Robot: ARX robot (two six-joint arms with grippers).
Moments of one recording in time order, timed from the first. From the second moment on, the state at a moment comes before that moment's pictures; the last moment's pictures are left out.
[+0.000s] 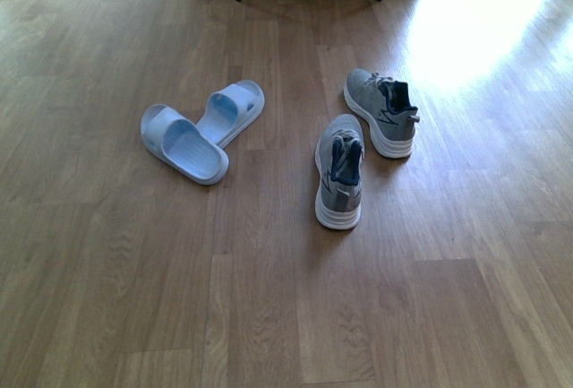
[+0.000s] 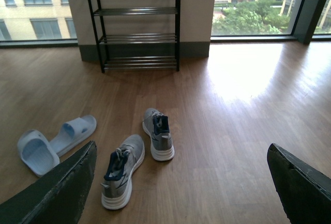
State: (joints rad) left arm 0.00 0.18 0.01 0.18 0.00 0.00; right arm 0.00 0.00 0.02 0.00 0.00 0.00
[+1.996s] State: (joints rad) left arm -0.31 0.89 0.30 0.06 -0.39 -0.31; right arm 0.00 0.00 0.02 0.00 0.00 0.00
